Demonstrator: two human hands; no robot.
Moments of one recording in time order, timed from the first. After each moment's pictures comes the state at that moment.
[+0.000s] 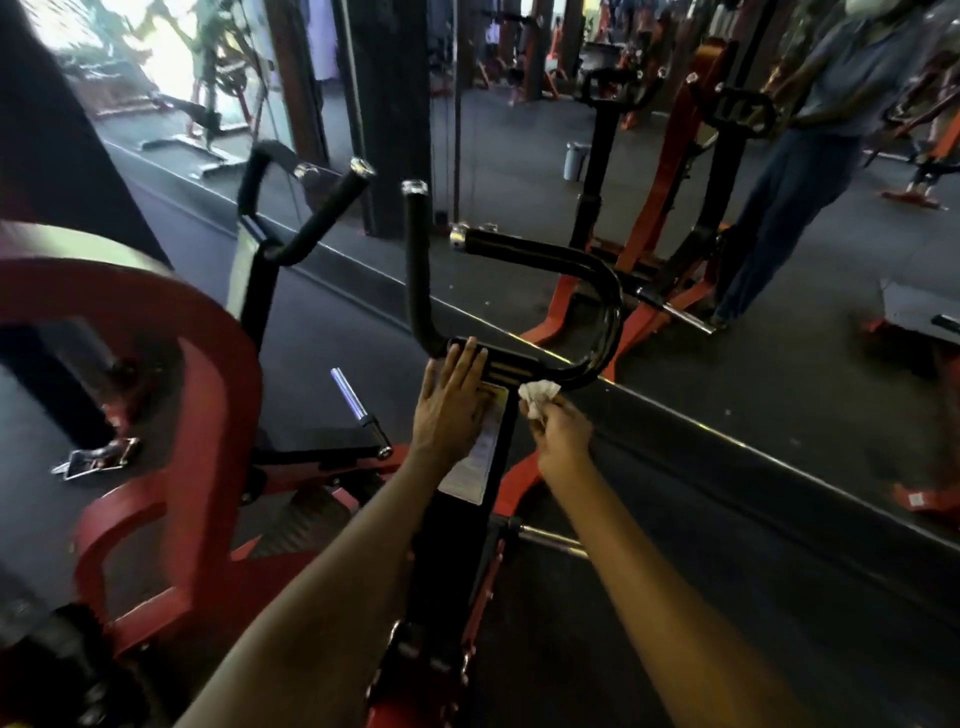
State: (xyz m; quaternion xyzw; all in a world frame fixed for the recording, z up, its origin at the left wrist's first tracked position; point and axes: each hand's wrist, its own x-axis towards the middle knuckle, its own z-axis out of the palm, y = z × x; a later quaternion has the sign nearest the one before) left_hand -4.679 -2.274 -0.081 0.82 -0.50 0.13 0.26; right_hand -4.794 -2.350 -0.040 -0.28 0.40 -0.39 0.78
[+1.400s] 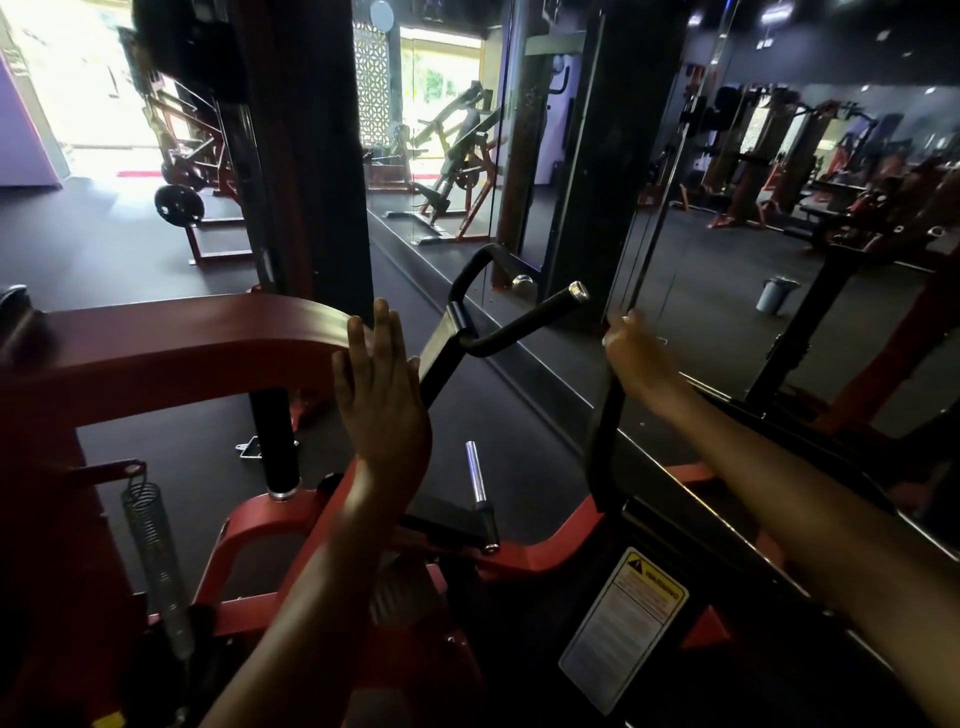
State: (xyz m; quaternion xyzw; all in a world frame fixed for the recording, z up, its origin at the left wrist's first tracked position) left_hand -4.524 -2.137 0.035 0.85 -0.05 0.50 0.17; right_hand -4.556 -2.418 0.103 -0.97 0.10 -0.19 -0.08
